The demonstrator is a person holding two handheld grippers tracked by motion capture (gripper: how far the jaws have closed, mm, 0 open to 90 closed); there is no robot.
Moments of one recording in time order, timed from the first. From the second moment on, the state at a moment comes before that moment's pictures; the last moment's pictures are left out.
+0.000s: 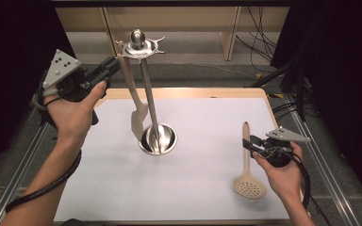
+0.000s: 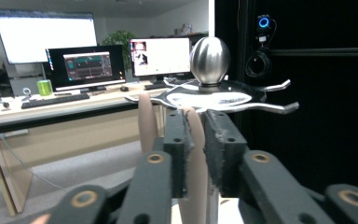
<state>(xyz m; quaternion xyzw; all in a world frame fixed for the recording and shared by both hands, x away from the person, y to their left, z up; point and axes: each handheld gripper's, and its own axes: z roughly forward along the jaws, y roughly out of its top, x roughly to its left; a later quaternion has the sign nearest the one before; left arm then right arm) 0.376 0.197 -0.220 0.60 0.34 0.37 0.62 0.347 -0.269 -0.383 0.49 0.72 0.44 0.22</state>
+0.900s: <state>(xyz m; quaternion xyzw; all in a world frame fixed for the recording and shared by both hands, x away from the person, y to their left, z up) 0.356 0.218 -0.306 0.61 0.36 0.35 0.62 0.370 -0.291 -0.394 0.56 0.73 0.36 0.18</state>
